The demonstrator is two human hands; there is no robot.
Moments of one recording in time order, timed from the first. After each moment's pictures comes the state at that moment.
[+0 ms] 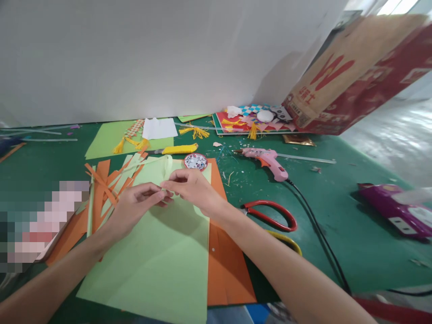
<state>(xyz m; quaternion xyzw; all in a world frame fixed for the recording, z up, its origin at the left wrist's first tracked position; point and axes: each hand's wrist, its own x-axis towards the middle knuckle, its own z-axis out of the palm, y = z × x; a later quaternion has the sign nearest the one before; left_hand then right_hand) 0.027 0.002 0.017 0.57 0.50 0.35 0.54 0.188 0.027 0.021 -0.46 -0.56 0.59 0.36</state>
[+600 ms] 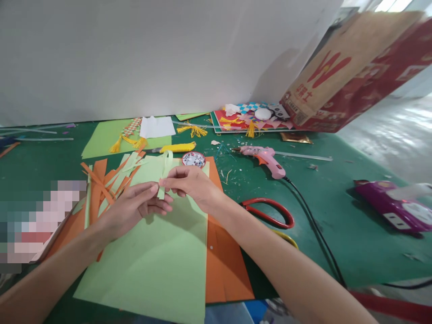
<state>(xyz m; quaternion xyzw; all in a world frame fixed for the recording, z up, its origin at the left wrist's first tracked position) 0.023 0.005 0.017 0.46 0.40 0.34 0.72 0.191 0.030 0.025 -0.43 -0.50 0.66 0.37</state>
